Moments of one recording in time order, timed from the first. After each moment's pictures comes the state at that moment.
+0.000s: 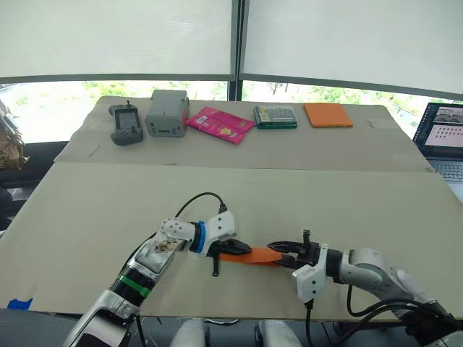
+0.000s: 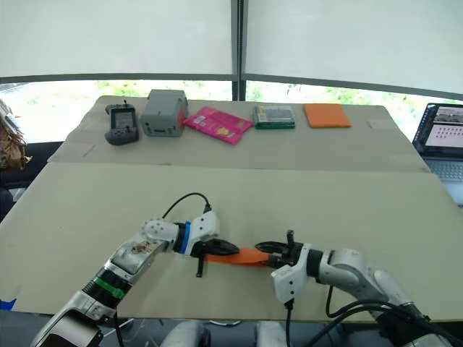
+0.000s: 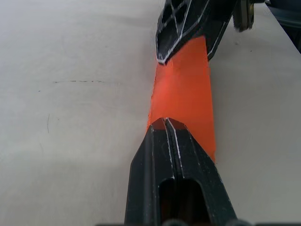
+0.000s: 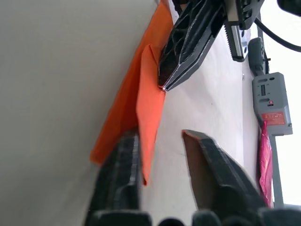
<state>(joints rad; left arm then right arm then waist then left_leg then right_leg) -0.43 0.42 -0.42 0.11 -0.16 0.27 -1.12 -0.11 -0.85 0.30 -0.01 -0.42 -0.75 0.56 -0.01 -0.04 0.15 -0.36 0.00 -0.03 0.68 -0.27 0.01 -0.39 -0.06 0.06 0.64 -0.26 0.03</state>
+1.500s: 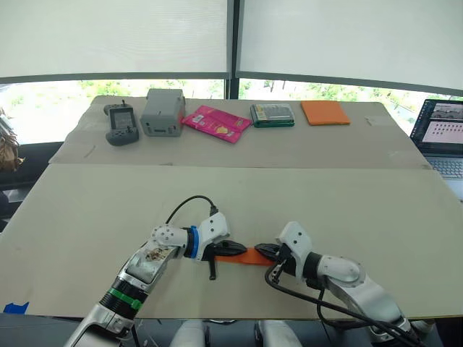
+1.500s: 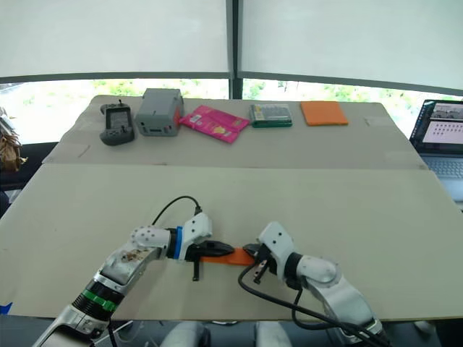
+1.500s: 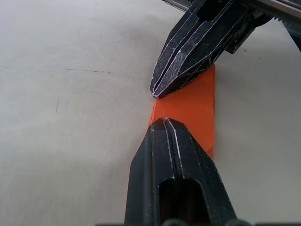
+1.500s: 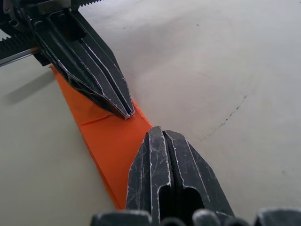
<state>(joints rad) -0.34 0.45 -0.35 0.00 -0.17 0.34 -1.08 -0.01 -0.50 0.26 -0.42 0.21 0.52 0.59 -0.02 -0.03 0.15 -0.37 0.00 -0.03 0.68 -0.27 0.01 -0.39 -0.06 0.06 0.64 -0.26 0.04</state>
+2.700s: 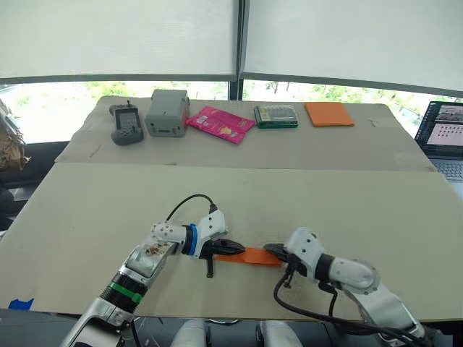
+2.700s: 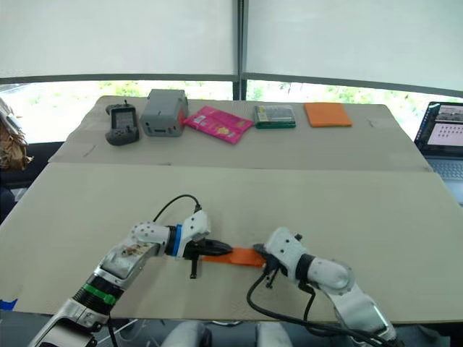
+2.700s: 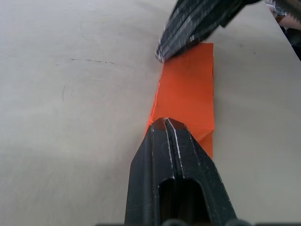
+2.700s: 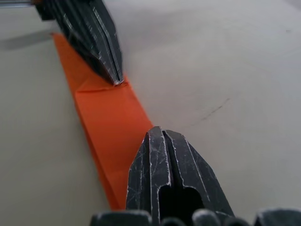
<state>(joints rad) -0.36 0.46 -0.35 0.05 -0.19 0.33 -1.12 0.02 -0.59 0.26 -0.40 0.06 0.32 0.67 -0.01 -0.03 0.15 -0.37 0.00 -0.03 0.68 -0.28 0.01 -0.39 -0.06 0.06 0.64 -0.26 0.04</state>
